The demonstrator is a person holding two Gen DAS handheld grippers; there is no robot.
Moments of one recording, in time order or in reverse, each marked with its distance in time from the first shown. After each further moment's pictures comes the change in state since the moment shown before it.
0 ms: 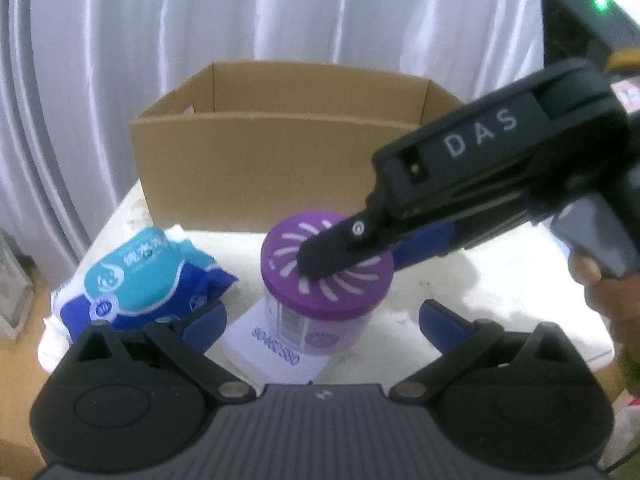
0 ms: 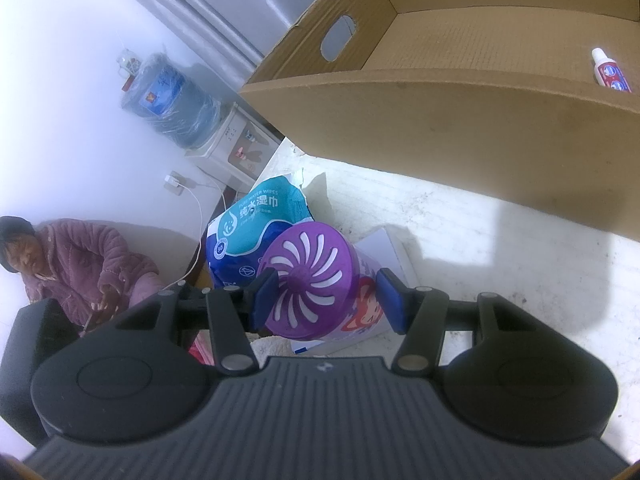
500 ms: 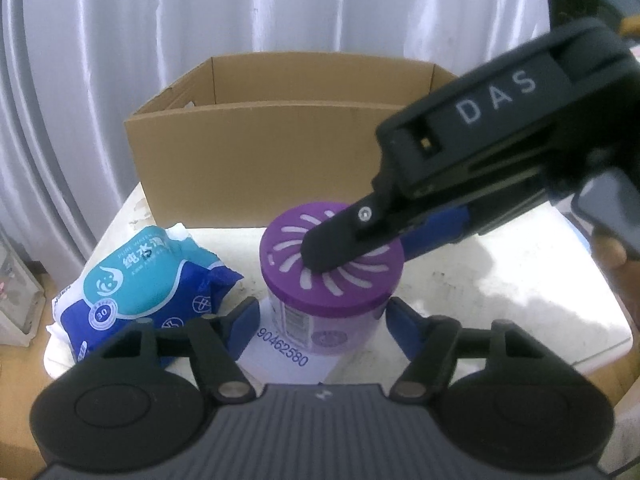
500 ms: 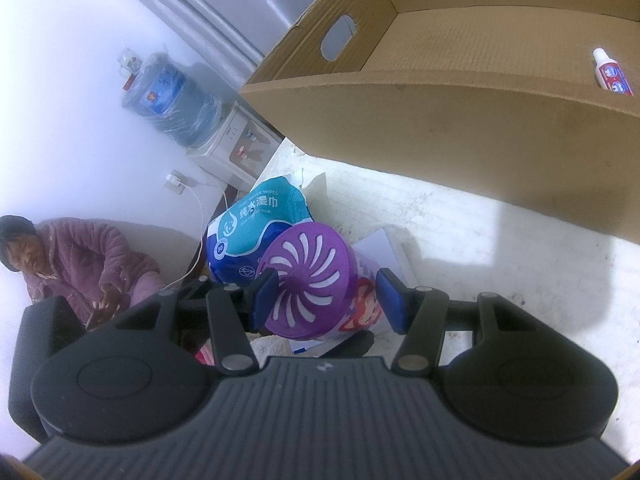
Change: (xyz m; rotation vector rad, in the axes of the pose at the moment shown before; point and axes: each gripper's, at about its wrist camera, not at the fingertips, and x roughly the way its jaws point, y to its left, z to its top) left arm 0.013 -0.001 0.003 0.029 0.034 0.029; right arm -0.001 -0.001 0.001 -0.001 0.004 0.004
